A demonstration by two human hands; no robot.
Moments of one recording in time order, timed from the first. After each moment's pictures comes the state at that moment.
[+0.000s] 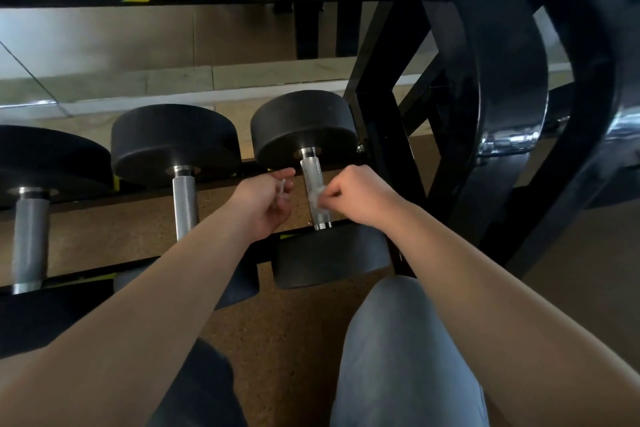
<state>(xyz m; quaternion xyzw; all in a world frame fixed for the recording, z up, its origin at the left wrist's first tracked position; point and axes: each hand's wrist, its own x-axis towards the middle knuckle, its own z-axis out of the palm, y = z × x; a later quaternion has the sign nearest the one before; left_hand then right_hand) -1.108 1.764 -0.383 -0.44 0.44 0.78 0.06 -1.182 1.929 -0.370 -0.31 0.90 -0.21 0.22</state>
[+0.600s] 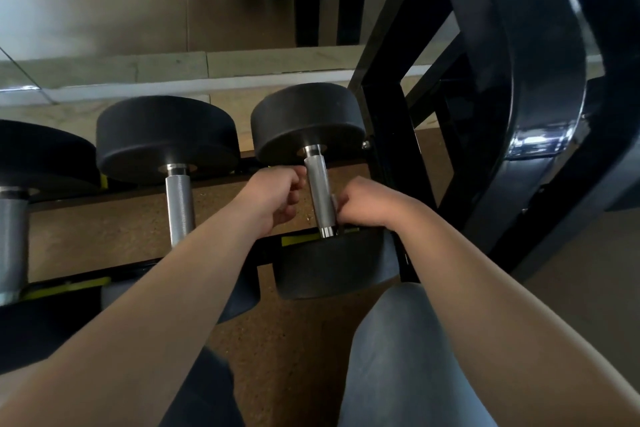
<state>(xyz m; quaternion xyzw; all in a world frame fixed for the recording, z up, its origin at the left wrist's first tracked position) -1.127 1.763 -0.387 -0.43 0.56 0.71 0.09 -1.200 1.918 -0.387 -0.20 0.90 -0.14 0.37</state>
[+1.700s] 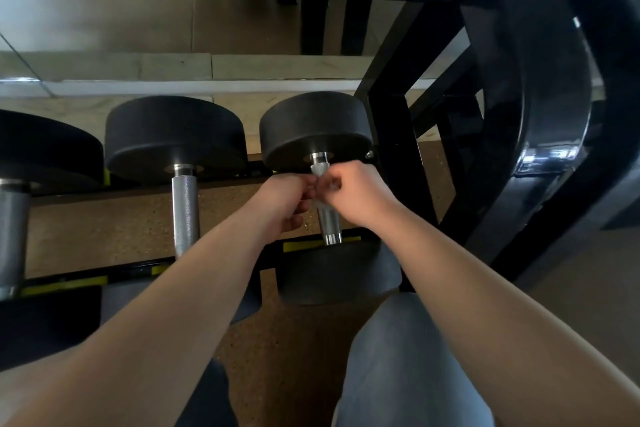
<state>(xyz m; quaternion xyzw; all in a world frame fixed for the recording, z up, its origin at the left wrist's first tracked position) -1.128 1.765 -0.389 -0.38 0.57 0.71 0.12 -1.192 1.895 -0.380 -0.24 0.91 -0.27 0.19</state>
